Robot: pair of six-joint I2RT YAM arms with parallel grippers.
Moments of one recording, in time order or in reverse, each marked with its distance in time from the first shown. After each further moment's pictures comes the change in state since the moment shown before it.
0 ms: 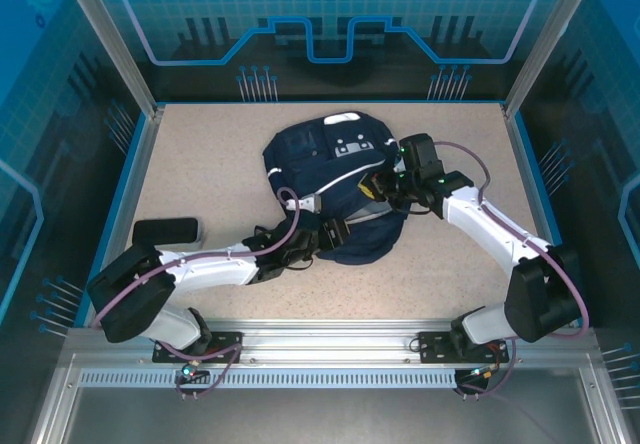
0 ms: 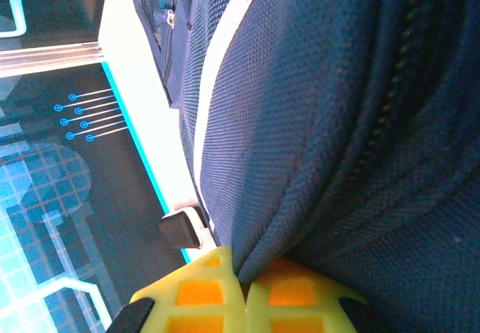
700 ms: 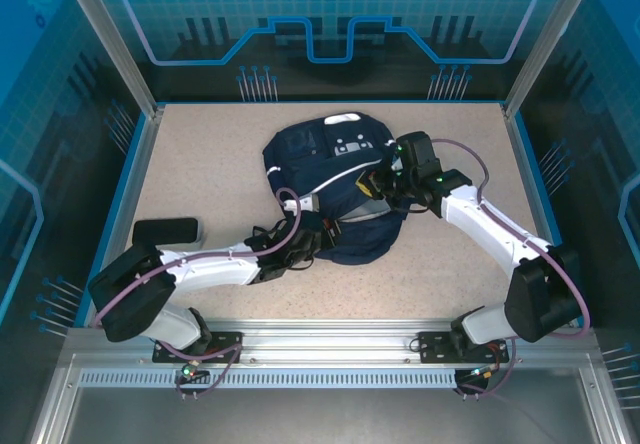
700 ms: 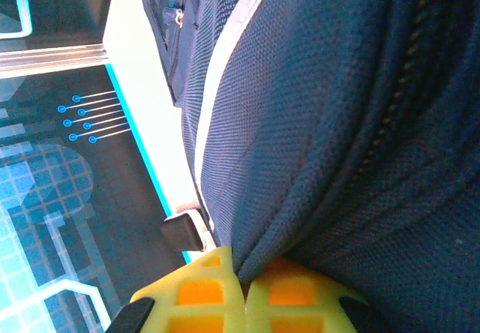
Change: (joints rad) left arm -0.013 -0.003 0.004 -0.030 -0.073 0.012; right arm 0.017 0.002 0.026 -0.017 0.033 0.004
